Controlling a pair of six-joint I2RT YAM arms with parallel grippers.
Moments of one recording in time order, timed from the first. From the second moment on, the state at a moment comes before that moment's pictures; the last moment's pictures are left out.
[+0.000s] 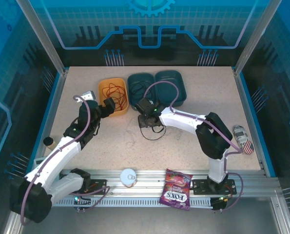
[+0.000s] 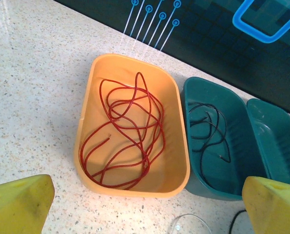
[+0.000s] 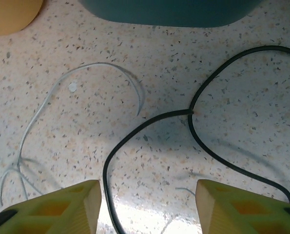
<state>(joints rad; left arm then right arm) -0.30 0.98 0.69 -0.16 -0.29 -0.61 0.82 1.92 1.40 -0.63 0.21 0.63</state>
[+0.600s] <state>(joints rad) -0.30 0.87 0.58 -0.21 -0.25 -0.67 0.82 2.09 1.48 -0.54 0.21 0.73</state>
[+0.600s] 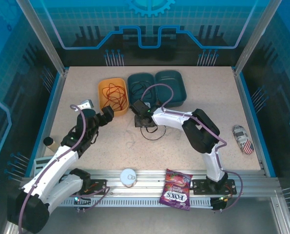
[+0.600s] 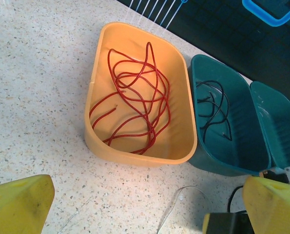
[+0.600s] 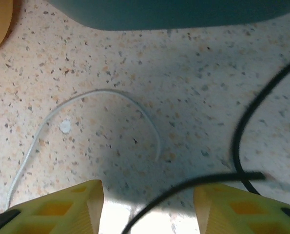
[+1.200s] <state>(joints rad) -0.30 0.89 0.57 -0.21 -0.24 -0.69 0.83 2.05 1.41 -0.43 0.18 0.68</state>
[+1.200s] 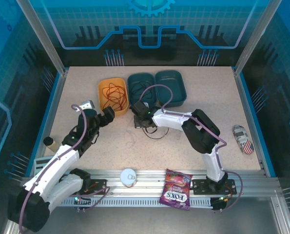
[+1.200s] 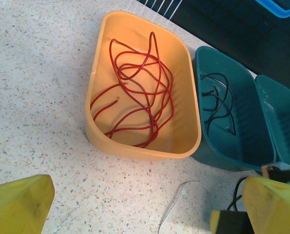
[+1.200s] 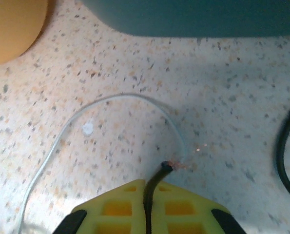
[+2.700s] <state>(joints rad) -0.30 0.95 0.57 -0.14 -0.03 -0.62 0.85 1.30 1.31 -0.34 -0.05 0.30</state>
